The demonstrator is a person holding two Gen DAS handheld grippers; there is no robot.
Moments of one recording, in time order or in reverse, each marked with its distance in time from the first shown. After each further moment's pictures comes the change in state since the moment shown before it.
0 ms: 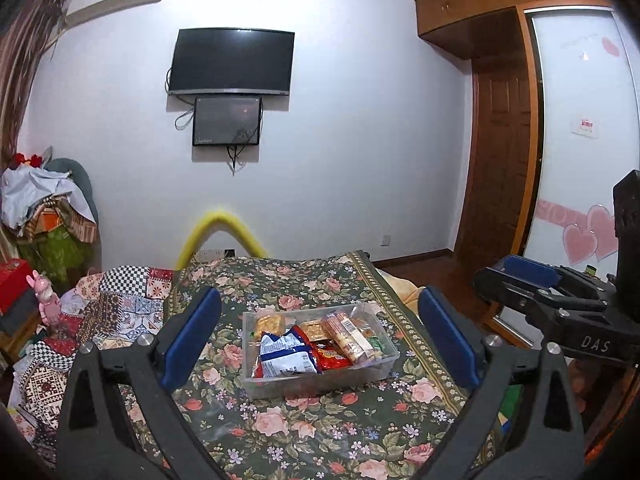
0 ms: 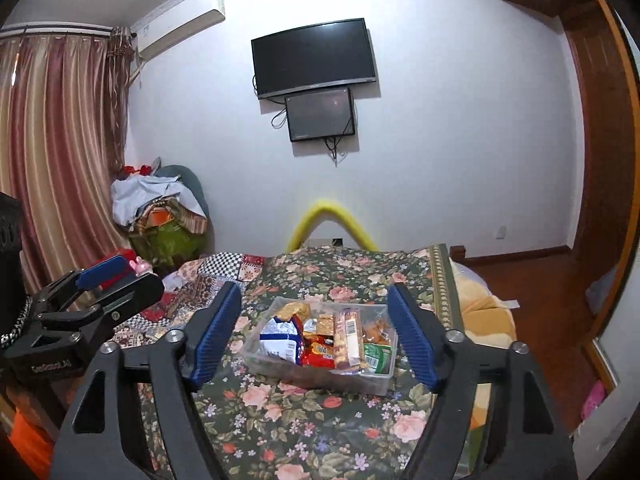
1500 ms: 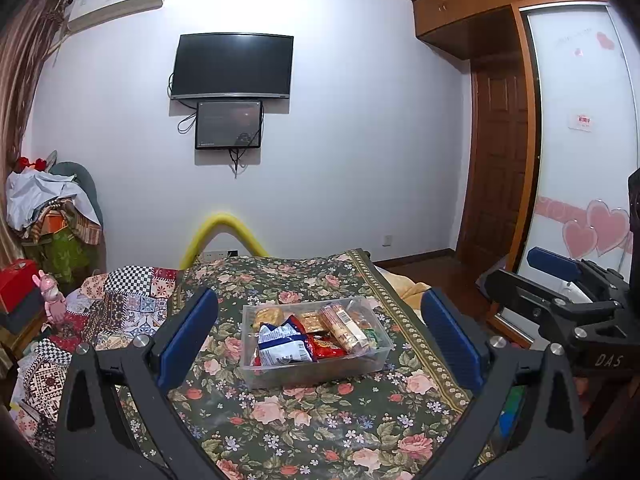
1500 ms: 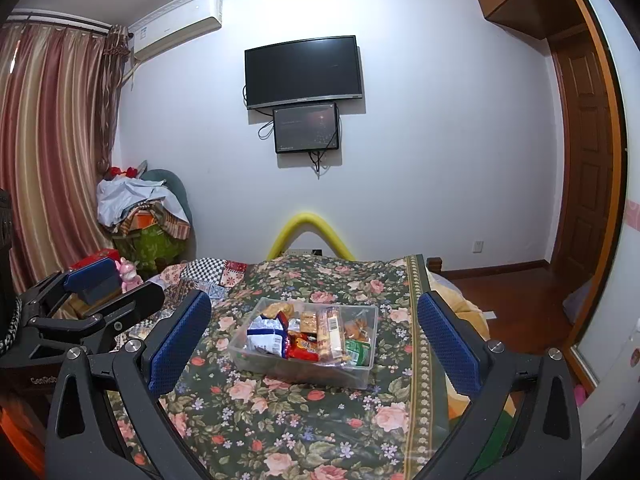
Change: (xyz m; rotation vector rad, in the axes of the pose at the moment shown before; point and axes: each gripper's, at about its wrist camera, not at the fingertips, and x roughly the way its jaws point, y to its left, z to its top) left arm -0.017 -0.012 -0.014 0.003 -0.009 0.010; right arm -0.033 0.008 -0.017 -0.032 -0.052 -0.082
